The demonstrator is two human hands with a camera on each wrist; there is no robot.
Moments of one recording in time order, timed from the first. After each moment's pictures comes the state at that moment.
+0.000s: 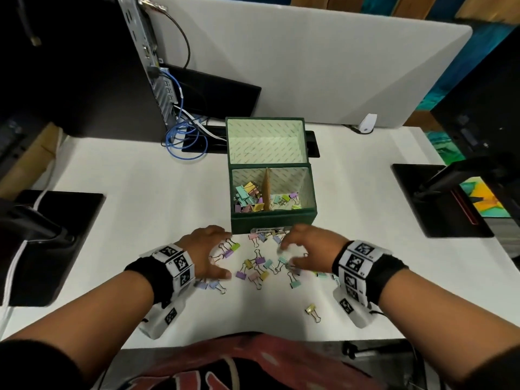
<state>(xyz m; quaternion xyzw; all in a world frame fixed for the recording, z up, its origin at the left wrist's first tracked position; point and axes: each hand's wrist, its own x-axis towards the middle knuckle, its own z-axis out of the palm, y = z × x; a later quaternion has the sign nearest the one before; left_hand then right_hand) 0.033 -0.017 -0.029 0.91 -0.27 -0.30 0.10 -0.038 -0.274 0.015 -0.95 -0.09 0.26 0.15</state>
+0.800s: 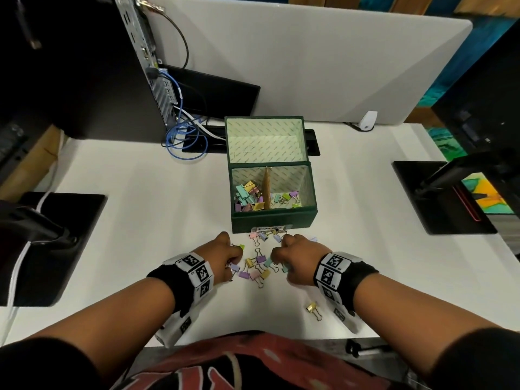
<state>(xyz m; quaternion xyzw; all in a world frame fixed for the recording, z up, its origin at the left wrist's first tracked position) 0.012 -0.041 -0.031 0.90 -0.31 -0.30 0.09 -0.043 -0.252 -0.019 -0.95 -0.12 0.28 0.05</state>
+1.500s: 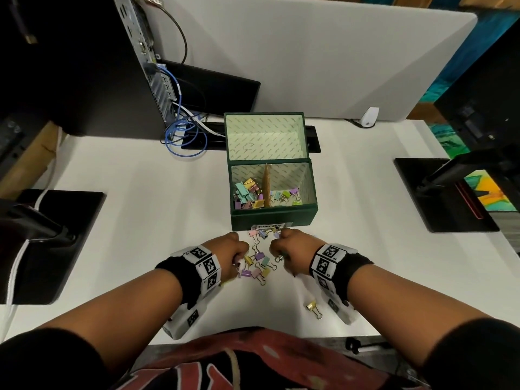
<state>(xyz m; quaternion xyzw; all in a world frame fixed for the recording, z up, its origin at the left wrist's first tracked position) 0.016 -0.058 -0.038 0.90 -0.33 -0.28 0.08 -0.028 -0.251 -0.024 -0.95 -0.10 0.28 0.10</state>
